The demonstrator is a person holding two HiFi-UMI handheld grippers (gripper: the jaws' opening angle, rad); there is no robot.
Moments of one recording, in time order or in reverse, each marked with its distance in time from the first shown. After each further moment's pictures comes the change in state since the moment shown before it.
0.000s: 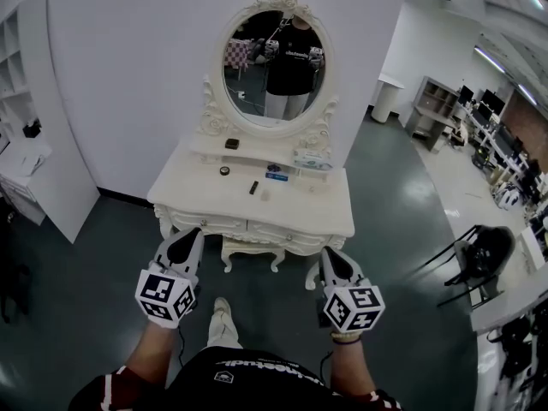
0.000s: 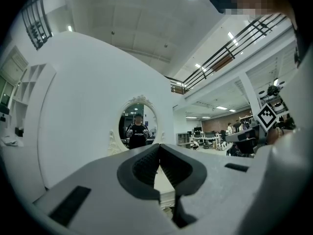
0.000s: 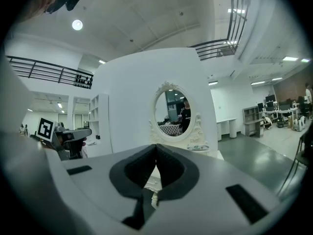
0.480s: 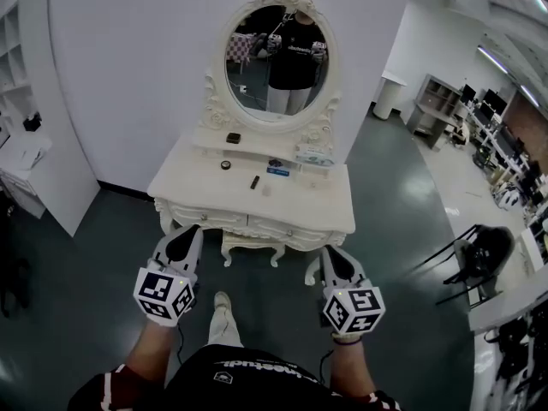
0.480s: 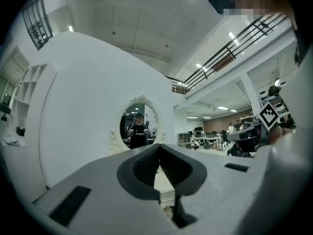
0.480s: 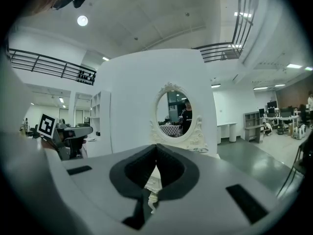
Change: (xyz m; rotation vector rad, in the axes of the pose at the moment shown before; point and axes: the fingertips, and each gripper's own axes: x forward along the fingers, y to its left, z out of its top) left arm -0.005 0.002 0.000 -0.005 0.004 0.009; right arm -0.006 0.008 0.006 -0.055 -0.002 -0.003
